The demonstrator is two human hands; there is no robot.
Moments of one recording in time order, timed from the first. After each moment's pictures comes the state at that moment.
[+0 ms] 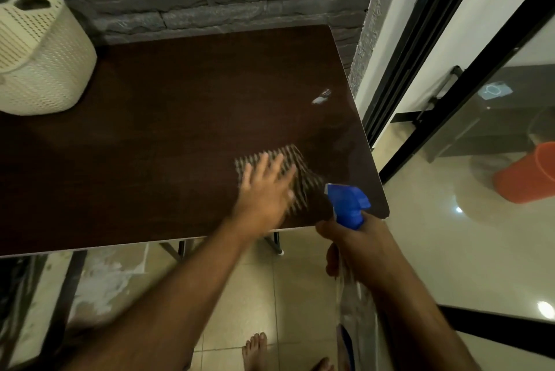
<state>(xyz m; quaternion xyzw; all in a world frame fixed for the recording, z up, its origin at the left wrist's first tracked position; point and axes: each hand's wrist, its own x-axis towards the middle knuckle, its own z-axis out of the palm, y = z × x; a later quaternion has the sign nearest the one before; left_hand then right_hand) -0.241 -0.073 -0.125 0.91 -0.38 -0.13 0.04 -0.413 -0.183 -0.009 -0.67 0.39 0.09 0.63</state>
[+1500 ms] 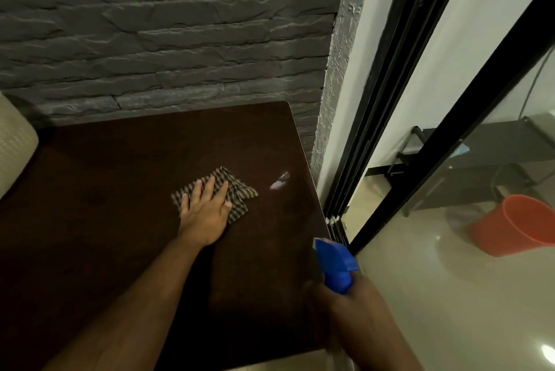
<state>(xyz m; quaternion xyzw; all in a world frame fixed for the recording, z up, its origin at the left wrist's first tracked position) -0.077 -0.158 -0.133 0.96 -0.25 -0.14 0.04 -0.354 -0.282 0.003 -0.65 0.46 0.09 0.60</state>
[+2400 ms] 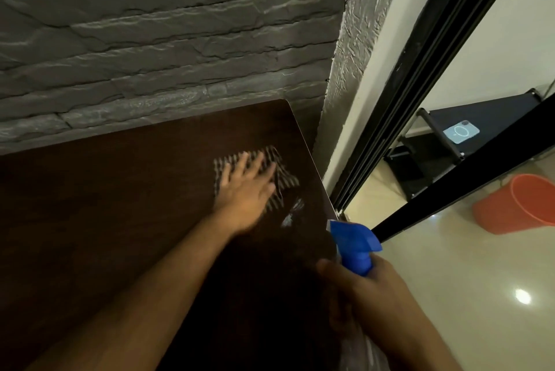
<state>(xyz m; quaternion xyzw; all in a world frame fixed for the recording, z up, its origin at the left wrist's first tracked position) 0.007 -0.269 -0.122 0.88 -0.45 -0.14 0.05 -0.239 -0.330 -0.007 -0.60 0.48 0.05 0.64</state>
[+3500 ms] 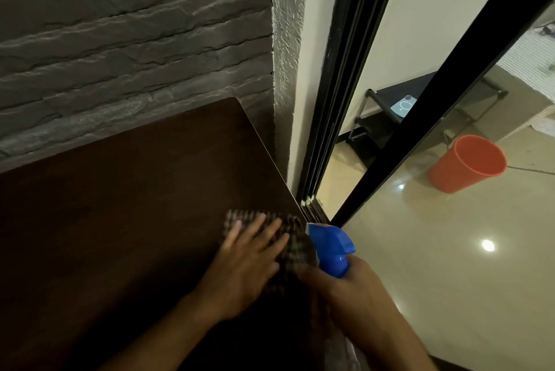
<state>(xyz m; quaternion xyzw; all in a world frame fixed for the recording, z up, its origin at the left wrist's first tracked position) -0.110 -0.214 -0.141 0.75 -0.66 -0.06 0.02 -0.286 -0.314 -0.005 -0.57 0.53 0.02 0.63</state>
